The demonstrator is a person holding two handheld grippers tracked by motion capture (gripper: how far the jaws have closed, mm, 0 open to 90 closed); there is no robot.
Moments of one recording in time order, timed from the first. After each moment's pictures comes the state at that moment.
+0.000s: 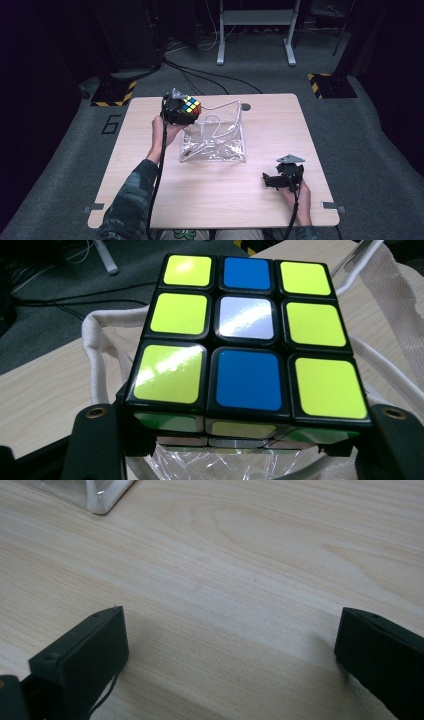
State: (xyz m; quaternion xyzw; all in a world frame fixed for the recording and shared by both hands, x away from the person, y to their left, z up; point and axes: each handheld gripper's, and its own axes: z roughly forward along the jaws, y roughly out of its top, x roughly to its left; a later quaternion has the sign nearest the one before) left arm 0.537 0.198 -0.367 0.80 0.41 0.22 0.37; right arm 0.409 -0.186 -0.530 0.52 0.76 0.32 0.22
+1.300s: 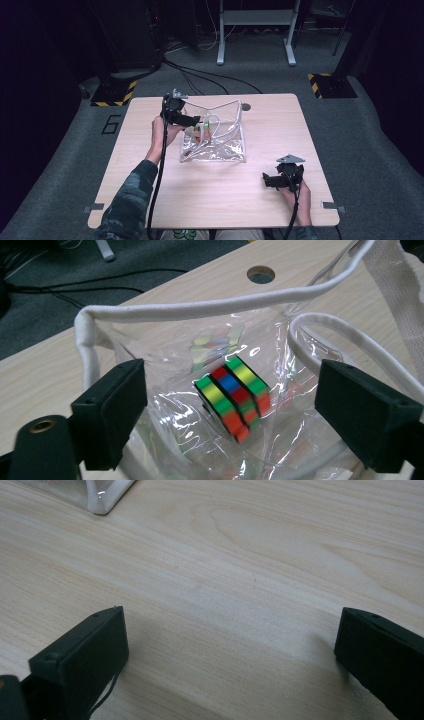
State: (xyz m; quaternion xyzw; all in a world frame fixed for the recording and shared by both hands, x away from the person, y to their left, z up) left arm 0.536 0.200 -0.363 0.81 0.41 0.21 0.36; right arm 0.410 -0.186 -0.530 0.51 0.76 0.32 0.22
